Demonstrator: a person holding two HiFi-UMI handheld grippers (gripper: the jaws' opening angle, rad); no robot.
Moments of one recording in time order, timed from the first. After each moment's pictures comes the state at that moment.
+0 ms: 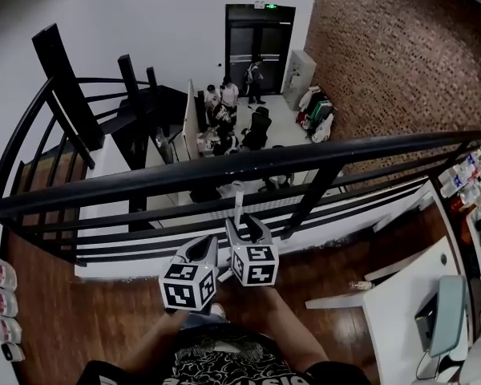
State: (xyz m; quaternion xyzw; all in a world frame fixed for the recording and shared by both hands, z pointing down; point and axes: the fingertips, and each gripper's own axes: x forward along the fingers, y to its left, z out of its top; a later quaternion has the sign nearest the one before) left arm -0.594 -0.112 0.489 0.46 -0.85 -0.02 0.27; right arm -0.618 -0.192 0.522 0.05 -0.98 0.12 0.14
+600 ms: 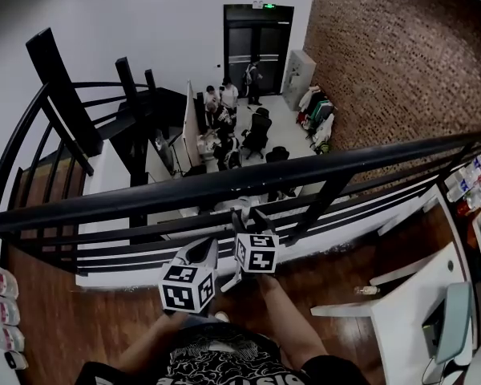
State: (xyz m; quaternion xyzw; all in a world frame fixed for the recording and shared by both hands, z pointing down) left arm -0.645 -0.126 0.505 0.47 -0.84 0.00 0.27; right arm -0.686 -0.241 0.568 0.09 -0.97 0.13 0.17
